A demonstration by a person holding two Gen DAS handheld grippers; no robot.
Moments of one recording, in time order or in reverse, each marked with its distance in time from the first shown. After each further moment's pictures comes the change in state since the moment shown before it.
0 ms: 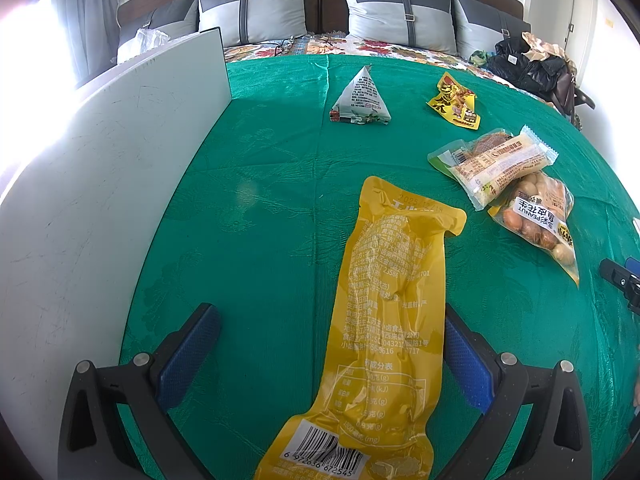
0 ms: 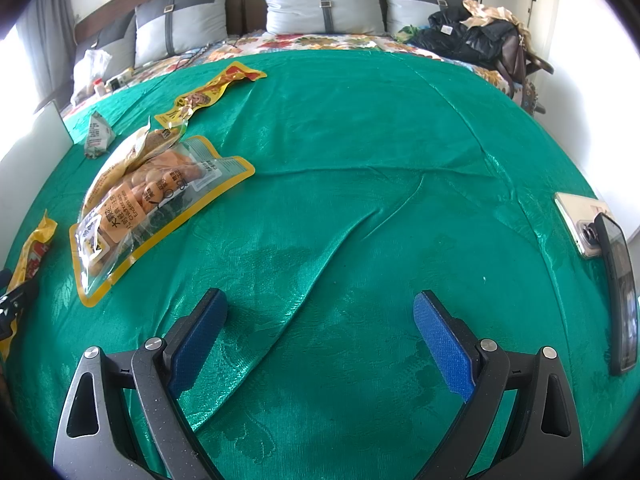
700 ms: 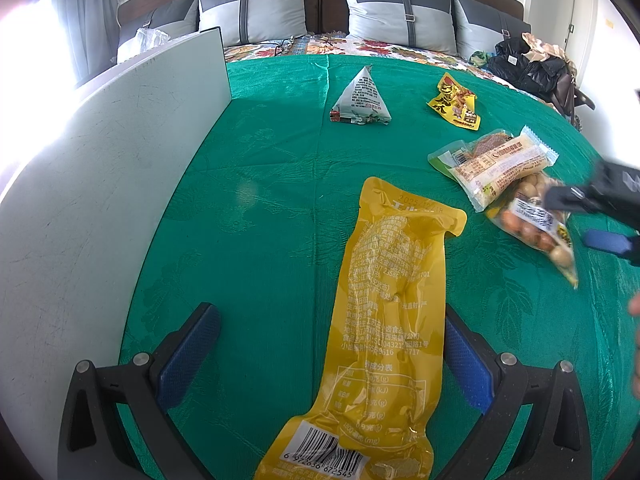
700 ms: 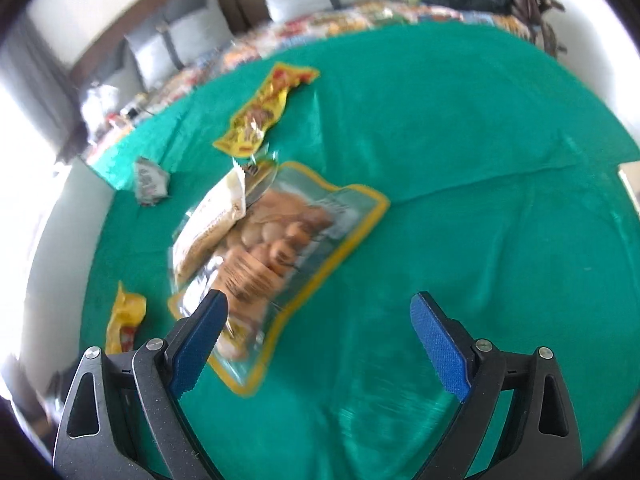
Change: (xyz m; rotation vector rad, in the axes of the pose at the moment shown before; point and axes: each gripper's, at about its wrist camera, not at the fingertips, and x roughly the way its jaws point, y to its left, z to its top) left arm 0.000 0.000 0.000 -0.001 0.000 -0.002; right arm 0.034 0.082 0.061 0.246 0.177 0.159
